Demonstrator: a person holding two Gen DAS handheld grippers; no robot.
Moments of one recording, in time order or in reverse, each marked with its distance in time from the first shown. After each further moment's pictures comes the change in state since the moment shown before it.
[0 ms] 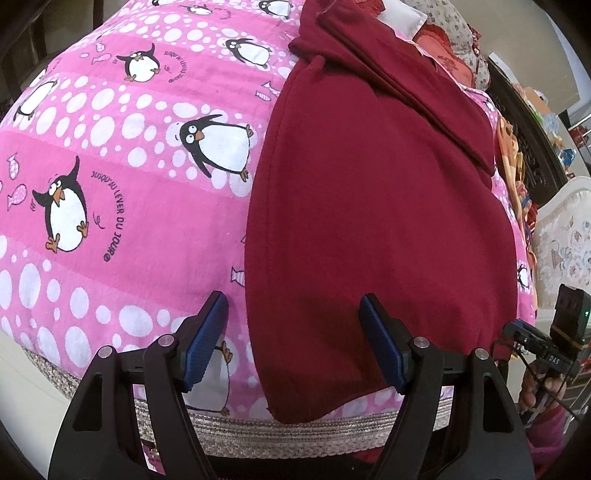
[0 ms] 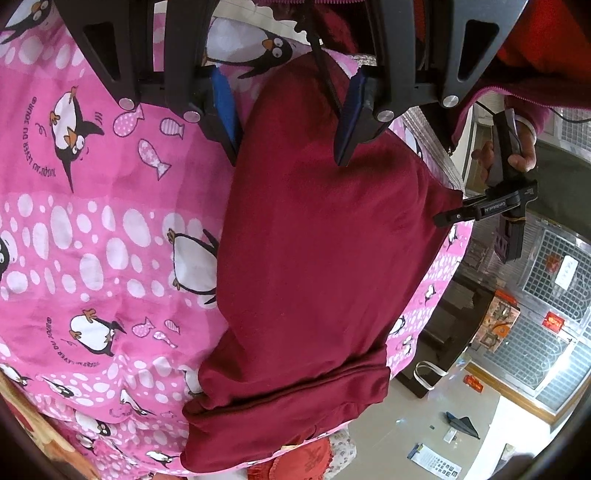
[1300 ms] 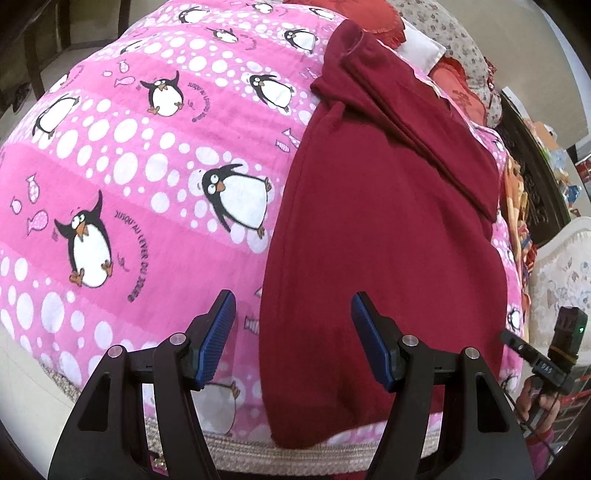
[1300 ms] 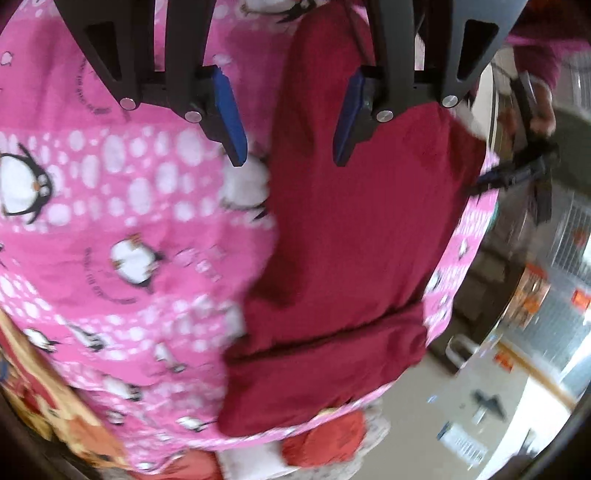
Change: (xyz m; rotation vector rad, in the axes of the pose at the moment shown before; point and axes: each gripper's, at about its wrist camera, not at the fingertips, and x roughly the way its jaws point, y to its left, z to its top) left arm -0.020 0.011 0.026 -0.091 -0.071 0.001; right arm -0.013 -0.007 0.038 0.034 -0.041 -0.126
